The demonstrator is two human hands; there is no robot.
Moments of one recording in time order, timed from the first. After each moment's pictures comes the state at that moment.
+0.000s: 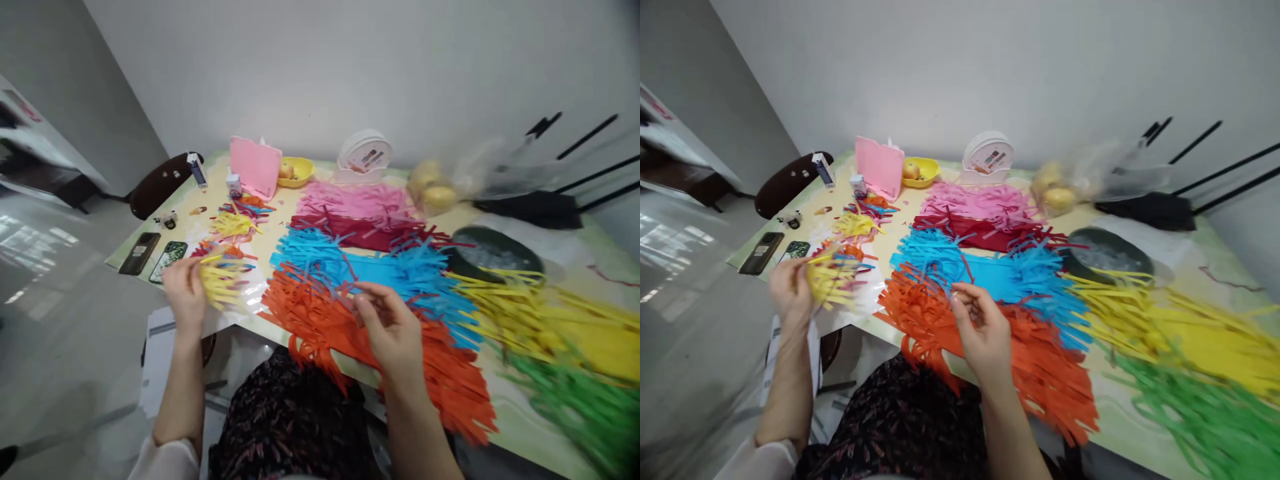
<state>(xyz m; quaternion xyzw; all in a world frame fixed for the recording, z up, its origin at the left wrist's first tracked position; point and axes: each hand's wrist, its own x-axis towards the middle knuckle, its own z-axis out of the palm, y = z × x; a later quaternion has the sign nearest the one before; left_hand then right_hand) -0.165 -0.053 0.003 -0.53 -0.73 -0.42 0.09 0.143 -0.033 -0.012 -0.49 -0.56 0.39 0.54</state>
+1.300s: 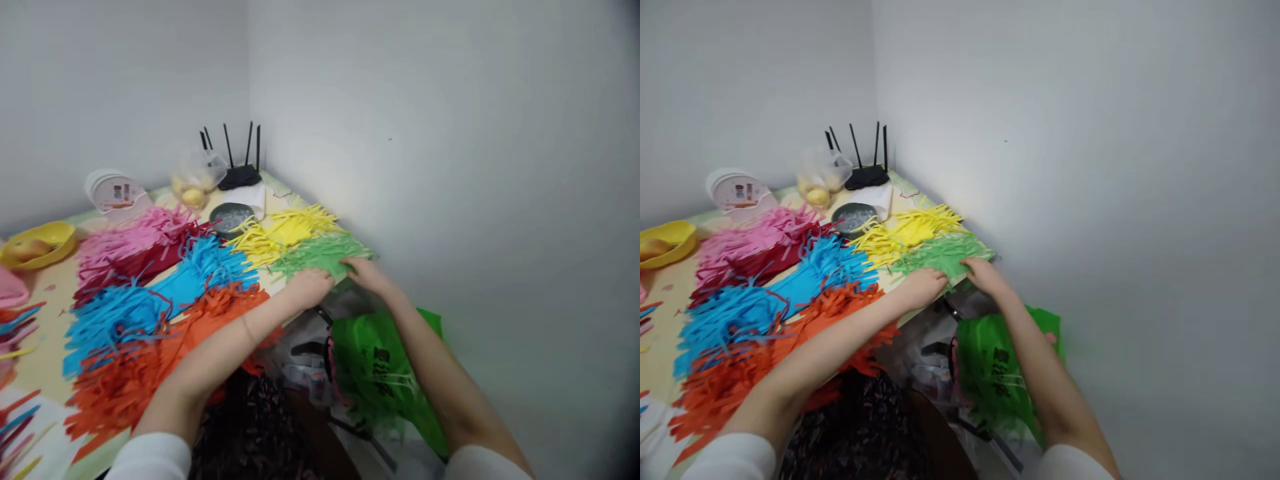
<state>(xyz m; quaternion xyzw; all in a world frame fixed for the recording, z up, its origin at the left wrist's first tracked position) 0.360 -0.018 -0.033 -1.00 0.01 -0.02 -0.08 0.583 -0.131 -0.124 -0.80 -0.56 0.04 0.20</state>
